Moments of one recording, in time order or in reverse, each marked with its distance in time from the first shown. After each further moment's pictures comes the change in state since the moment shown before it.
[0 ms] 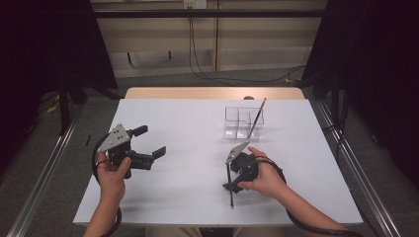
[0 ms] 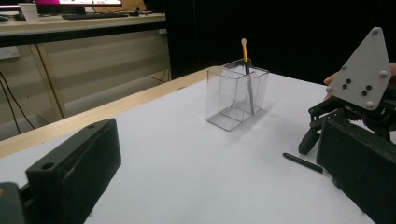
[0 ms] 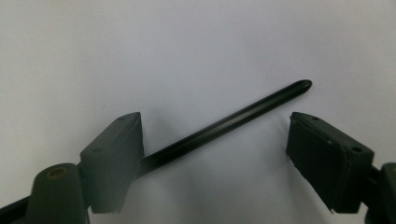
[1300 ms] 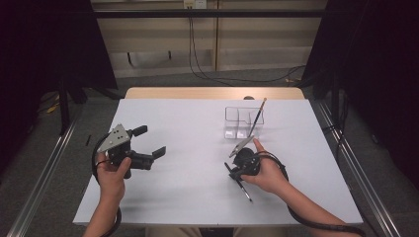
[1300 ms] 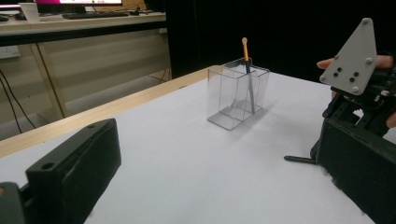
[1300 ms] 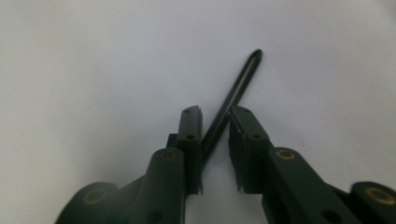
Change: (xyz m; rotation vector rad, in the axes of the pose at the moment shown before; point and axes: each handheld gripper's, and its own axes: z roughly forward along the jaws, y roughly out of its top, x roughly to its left) left arm 0.000 0.000 0.000 0.003 -0.001 0.001; right arm -0.009 0.000 -0.011 0.045 -0.023 0.136
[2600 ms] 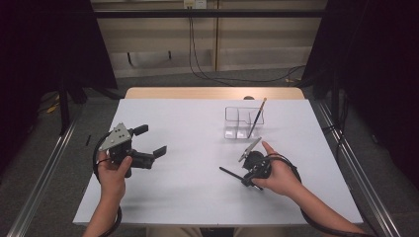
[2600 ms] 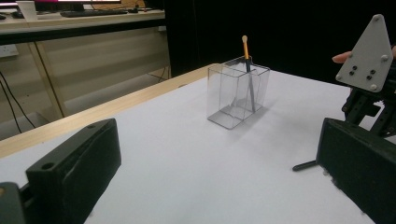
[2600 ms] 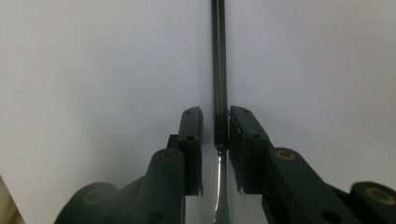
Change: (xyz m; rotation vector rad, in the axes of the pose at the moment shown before) left arm 0.001 0.002 0.004 0.012 -0.001 0.009; right arm -0.004 -0.020 -0.019 0.136 0.023 -0.002
